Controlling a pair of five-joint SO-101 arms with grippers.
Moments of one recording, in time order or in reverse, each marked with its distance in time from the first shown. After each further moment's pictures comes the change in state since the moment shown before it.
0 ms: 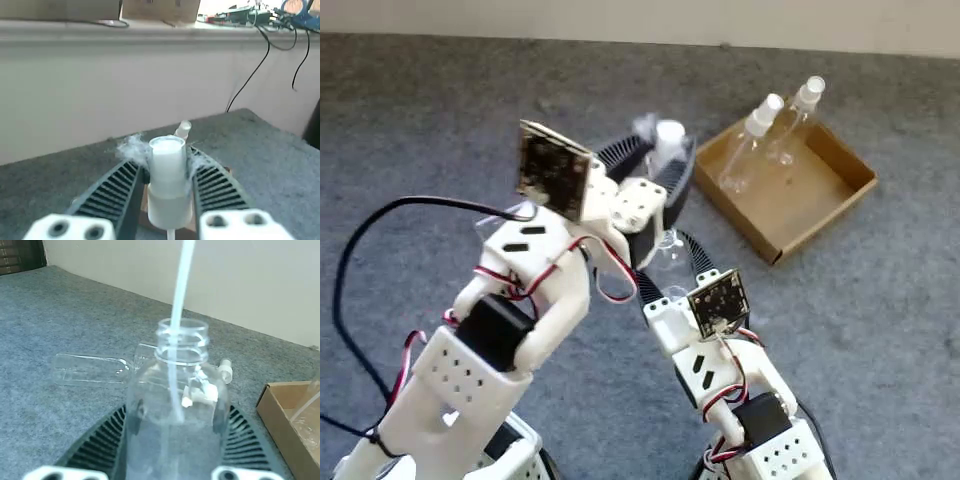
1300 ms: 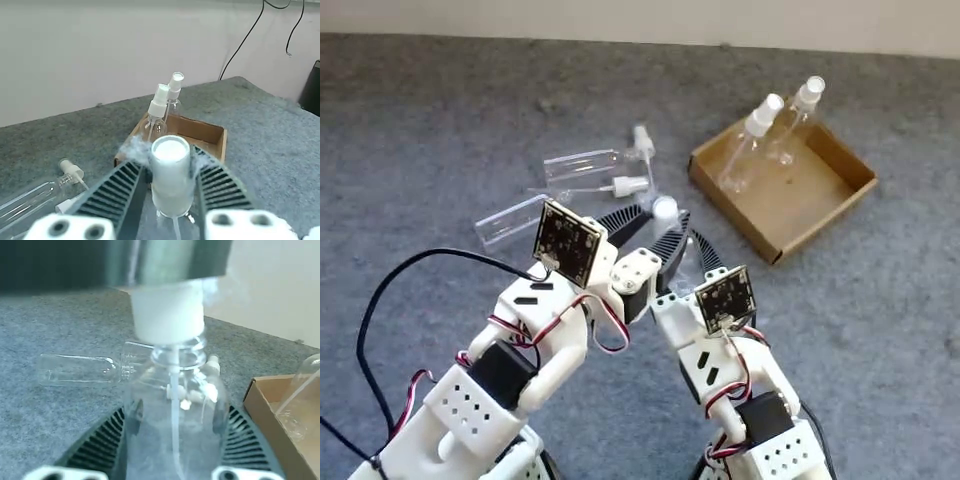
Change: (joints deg) left arm 2.9 -15.1 27.3 -9.0 0.0; right arm 2.7 0.0 0.0 0.0 0.1
